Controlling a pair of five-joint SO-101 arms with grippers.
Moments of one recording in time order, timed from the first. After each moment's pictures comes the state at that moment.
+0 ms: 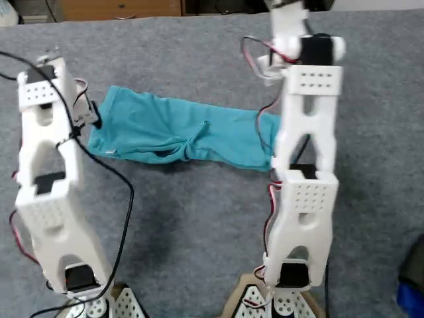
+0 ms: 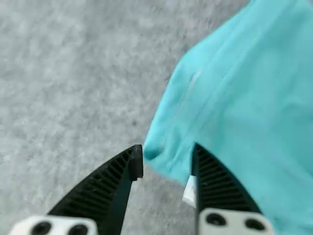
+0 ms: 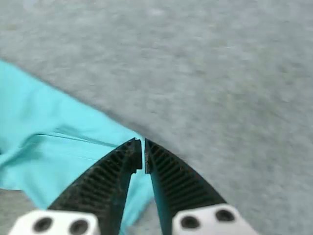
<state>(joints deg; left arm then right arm) -16.8 35.2 -33.3 87.0 -0.3 -0.5 41.9 -73.2 98.9 9.4</state>
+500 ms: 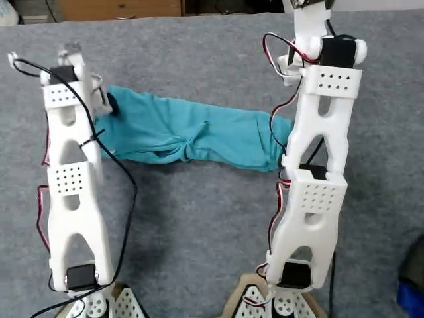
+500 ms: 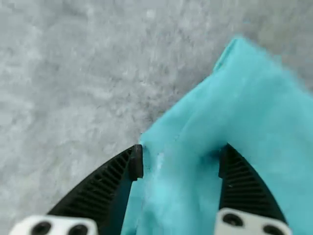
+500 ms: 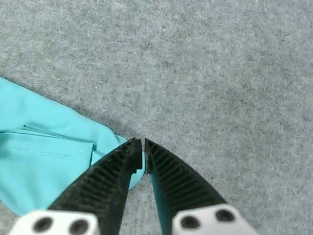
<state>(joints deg) -14.1 73.3 -84.6 97.3 -3.4 2.8 41.9 -73.5 98.9 11.3</state>
